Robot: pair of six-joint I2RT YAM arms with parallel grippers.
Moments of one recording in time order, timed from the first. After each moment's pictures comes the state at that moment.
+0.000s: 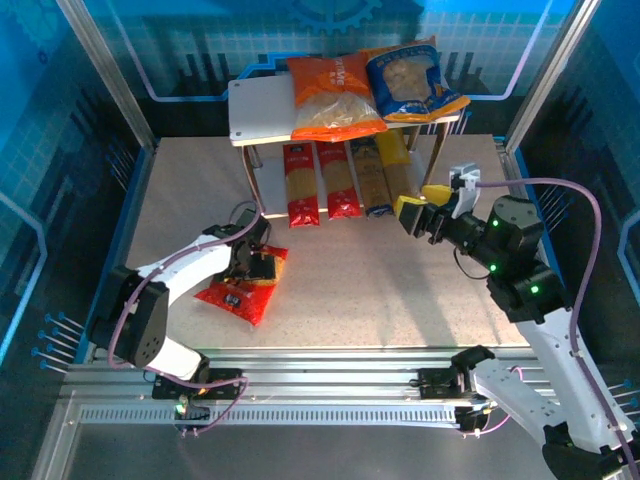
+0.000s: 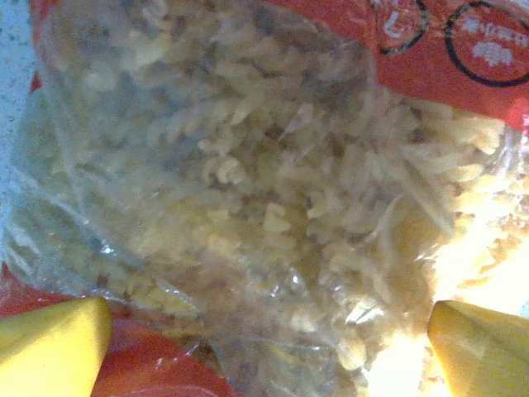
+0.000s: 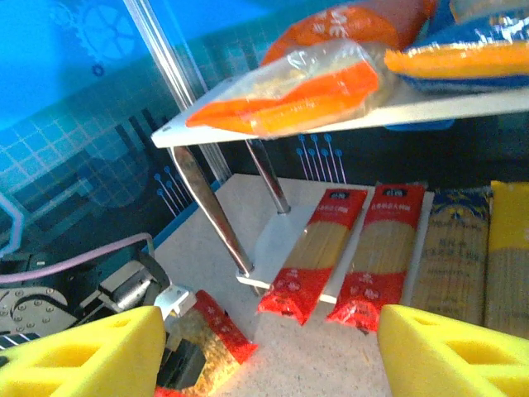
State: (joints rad) left arm -0.37 1.51 0.89 -0.76 -0.16 -0.53; right arm 0.35 0.78 1.07 -0.45 -0.29 0.29
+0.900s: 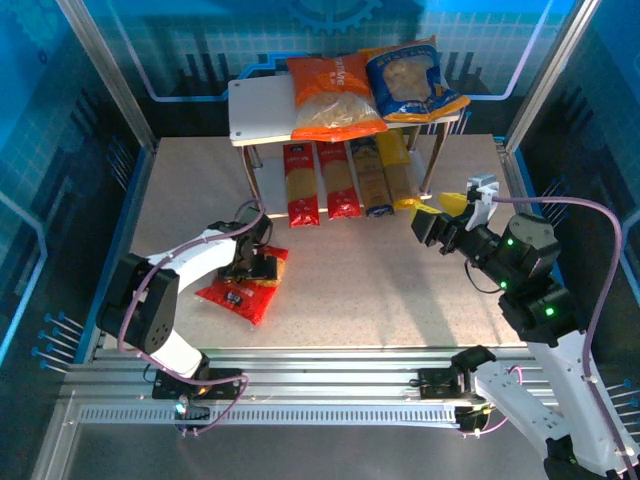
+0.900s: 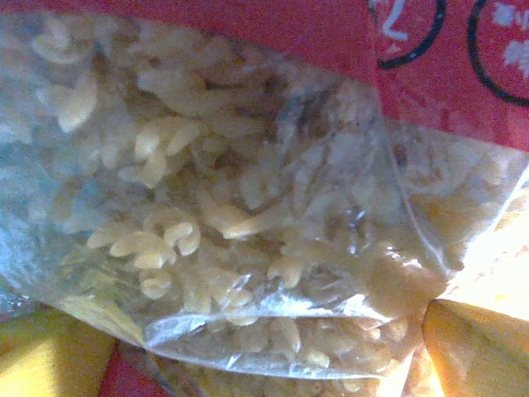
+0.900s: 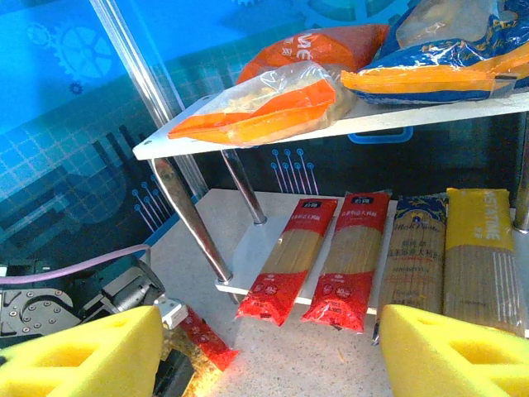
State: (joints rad) left arm -0.36 1.57 0.90 -0.75 -0.09 -0.48; right arm 0.35 0.69 1.06 -0.50 -0.20 0.29
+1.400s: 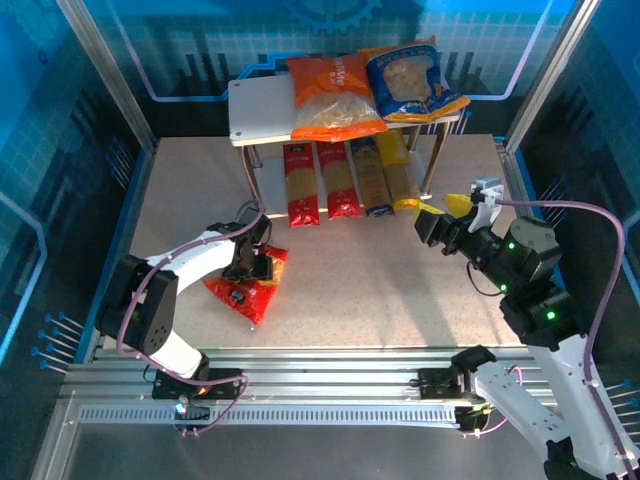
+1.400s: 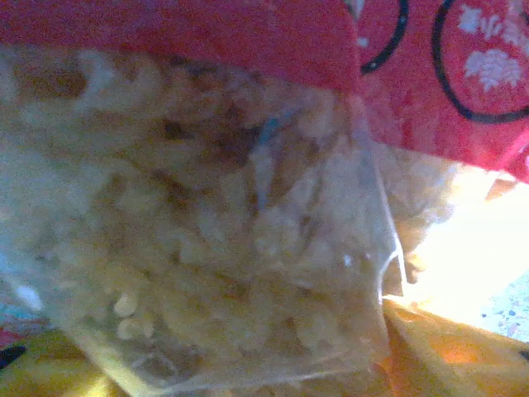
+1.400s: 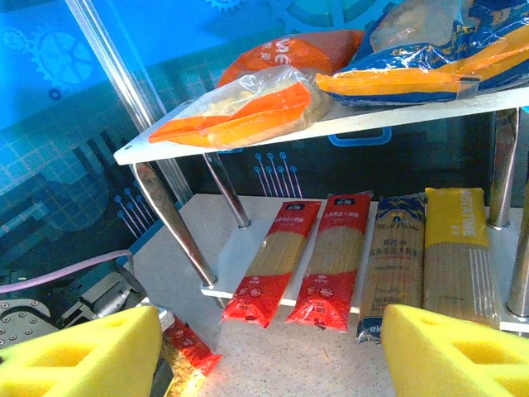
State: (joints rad) left arm -0.35 1.57 0.89 -0.72 -0.04 -0.48; right arm 0.35 0.67 1.05 -0.50 -0.15 0.29
